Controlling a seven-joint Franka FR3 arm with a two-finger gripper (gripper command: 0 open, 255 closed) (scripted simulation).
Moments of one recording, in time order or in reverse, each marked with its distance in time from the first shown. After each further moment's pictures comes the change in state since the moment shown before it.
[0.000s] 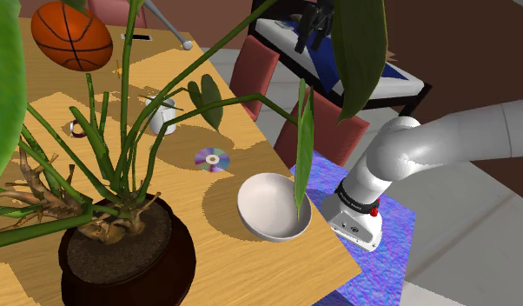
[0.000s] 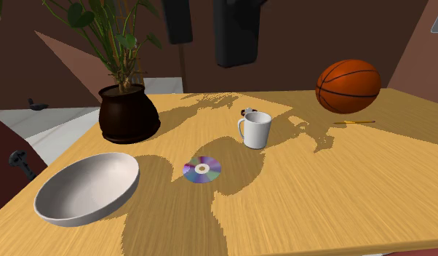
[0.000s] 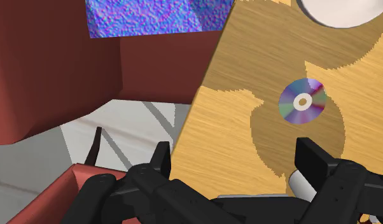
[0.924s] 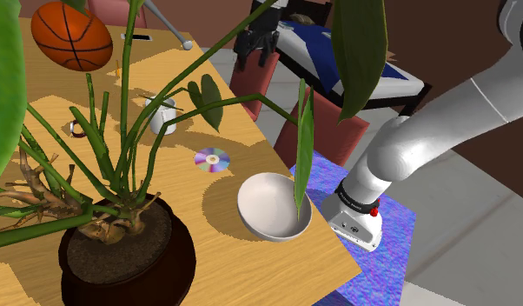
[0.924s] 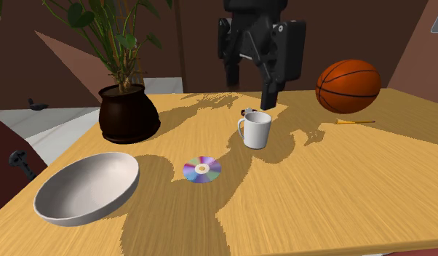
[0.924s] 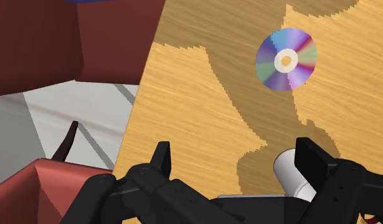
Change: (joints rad) arm 0.029 0.370 0.140 0.073 0.047 0.284 0.143
